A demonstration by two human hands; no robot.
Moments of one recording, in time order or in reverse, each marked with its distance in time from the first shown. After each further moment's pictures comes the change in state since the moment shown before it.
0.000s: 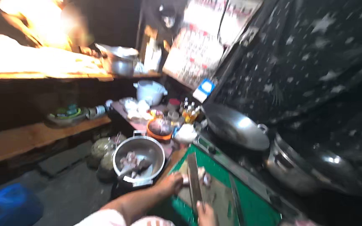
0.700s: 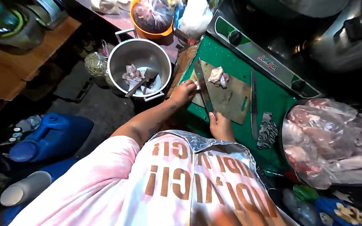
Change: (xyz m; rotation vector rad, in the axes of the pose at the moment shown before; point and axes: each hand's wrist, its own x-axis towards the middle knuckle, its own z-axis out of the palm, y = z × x) left_hand 0.001 -0.014 0.011 -0.057 0.051 0.049; right_hand -0.030 -0.029 0.008 -0.394 -0.053 0.117
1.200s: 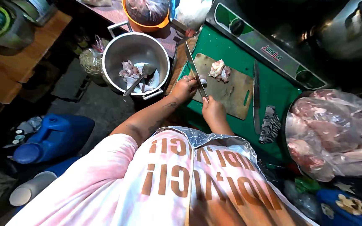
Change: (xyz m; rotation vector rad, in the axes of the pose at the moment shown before) left_hand 0.006 -0.004 0.004 0.050 0.007 0.054; right_hand 0.033 -0.044 0.007 -0.121 0.022 -0.028
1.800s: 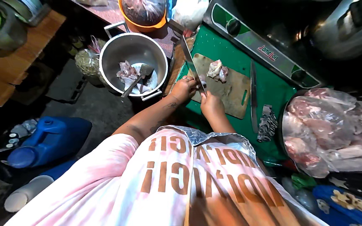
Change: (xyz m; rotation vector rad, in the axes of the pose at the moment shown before) left_hand 0.004 -0.004 0.002 0.040 -0.013 0.022; right_hand 0.022 -0.013 -0.005 -0.029 -0.058 0.053
